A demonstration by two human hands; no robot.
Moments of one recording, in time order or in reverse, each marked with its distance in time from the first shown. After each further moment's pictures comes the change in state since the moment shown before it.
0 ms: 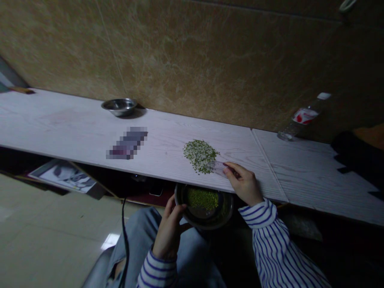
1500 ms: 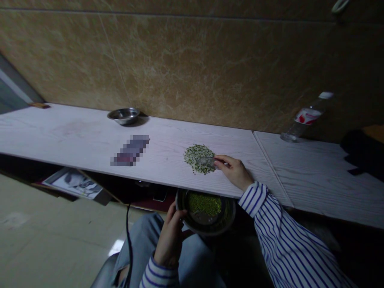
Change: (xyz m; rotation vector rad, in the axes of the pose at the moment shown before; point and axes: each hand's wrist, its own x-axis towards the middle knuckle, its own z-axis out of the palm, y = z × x) left_hand -0.005 0.006 0.010 -0.024 0.014 -0.042; right_hand 0.050 0.013 0.022 0.178 -0.120 -0.093
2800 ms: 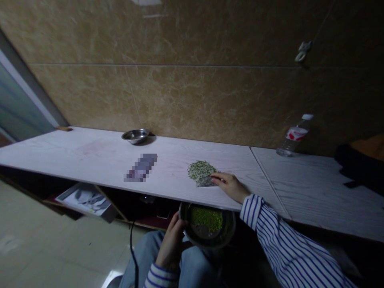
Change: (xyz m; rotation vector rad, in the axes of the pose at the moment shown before) left_hand 0.012 0.009 -0.012 0.090 -0.009 -0.020; right_hand 0.001 -0.010 -0.001 0.011 -0.182 0.003
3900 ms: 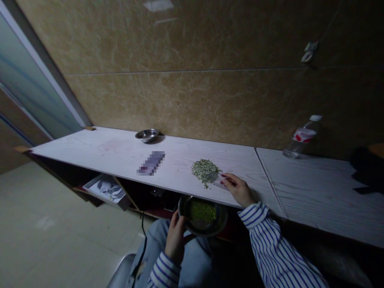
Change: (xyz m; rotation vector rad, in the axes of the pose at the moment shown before) left_hand -0.026 -0.017 0.014 -0.050 0.246 0.137; right_hand -0.033 0.007 -0.007 0.273 0.187 0.123
